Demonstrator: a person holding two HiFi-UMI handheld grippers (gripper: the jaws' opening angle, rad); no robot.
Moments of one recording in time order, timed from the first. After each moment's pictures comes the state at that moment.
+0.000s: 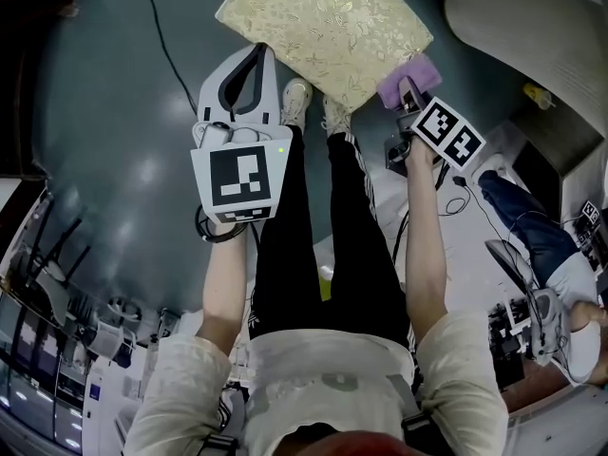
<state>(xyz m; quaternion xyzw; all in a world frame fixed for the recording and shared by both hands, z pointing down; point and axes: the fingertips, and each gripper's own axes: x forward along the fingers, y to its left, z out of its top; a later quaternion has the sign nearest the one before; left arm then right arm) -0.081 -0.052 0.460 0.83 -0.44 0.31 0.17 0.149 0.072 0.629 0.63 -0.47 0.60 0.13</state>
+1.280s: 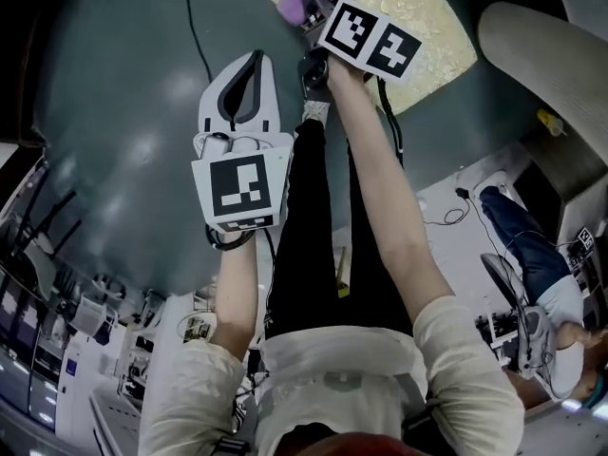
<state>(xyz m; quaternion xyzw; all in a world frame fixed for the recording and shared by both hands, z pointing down) -0.189 -0.039 0.462 0.78 -0.51 0.31 0.20 -0.121 -0.122 0.590 0.50 -0.64 0.58 0.04</state>
